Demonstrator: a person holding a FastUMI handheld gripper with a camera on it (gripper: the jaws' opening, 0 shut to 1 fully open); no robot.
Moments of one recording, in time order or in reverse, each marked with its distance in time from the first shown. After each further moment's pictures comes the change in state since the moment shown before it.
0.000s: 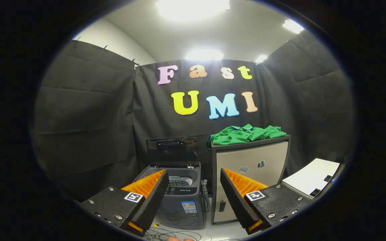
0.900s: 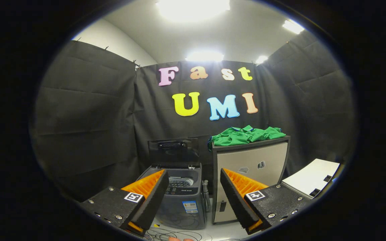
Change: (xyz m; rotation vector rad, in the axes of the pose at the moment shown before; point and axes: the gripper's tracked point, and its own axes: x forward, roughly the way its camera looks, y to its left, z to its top) arm -0.009 0.001 0.004 0.002 -0.008 0.005
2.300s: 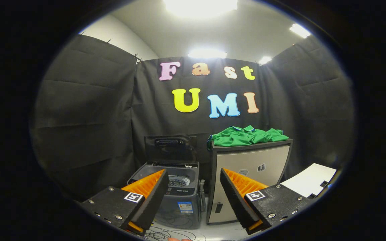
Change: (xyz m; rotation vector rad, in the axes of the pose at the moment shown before) arm 0.033 -0.005 0.001 -0.071 0.035 -0.030
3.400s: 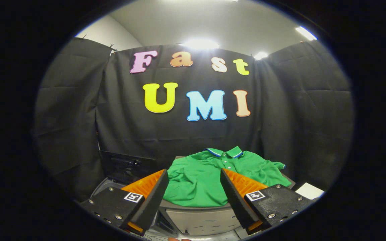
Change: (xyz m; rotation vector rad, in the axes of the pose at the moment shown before) arm 0.251 -0.165 0.097 -0.007 0.118 -0.093
